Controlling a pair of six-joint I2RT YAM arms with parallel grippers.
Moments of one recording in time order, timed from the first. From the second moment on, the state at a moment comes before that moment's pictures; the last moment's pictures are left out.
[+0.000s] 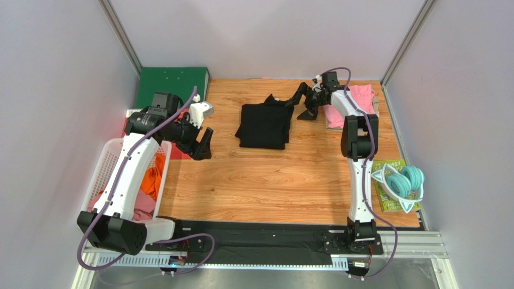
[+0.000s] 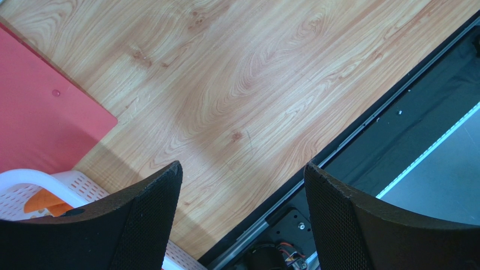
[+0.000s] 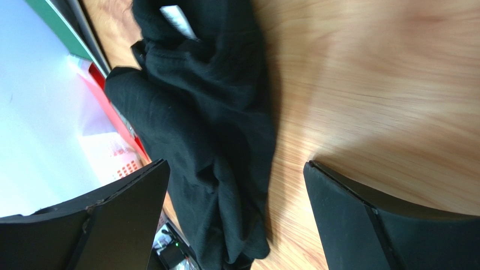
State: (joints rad) left arm -0.18 1.25 1.39 -1.20 0.47 0.37; right arm 0.07 2.51 2.14 -0.64 -0.70 0.59
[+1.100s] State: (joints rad) left arm -0.18 1.21 1.35 -1.20 0.47 0.38; right arm 0.21 2.55 2.07 -0.56 -0.79 0.58
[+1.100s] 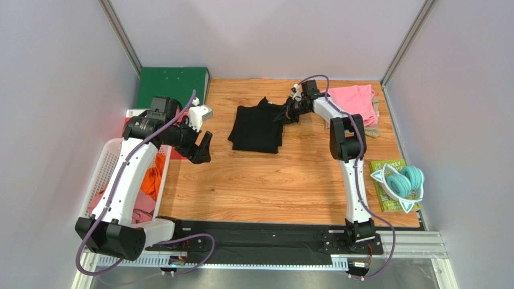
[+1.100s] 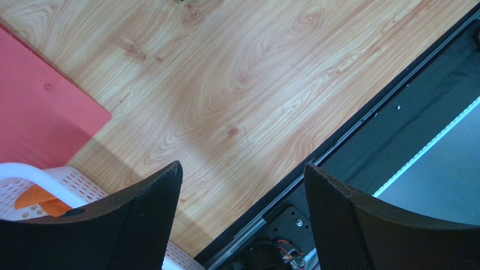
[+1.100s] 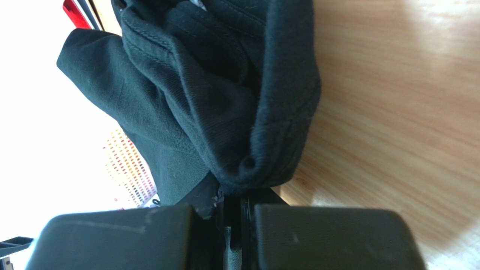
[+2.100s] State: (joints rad) left arm -0.18 1.14 1.25 -1.20 0.47 0.37; right arm -0.17 2.13 2.16 -0.46 -0.82 0.74
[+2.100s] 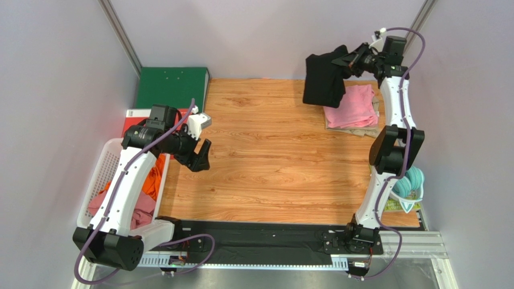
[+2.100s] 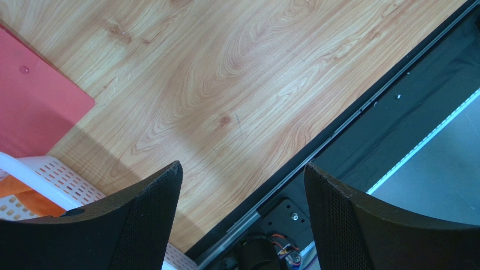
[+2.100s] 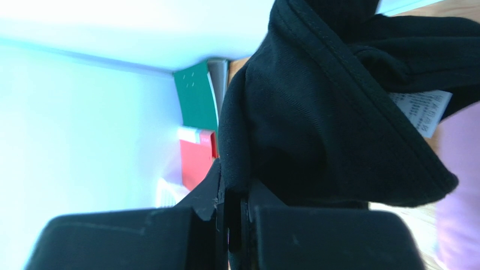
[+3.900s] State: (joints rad) left arm -0.18 1.14 1.27 -1.22 0.47 0.38; right arm -0.42 2.47 2.31 -1.08 -0.32 0.59
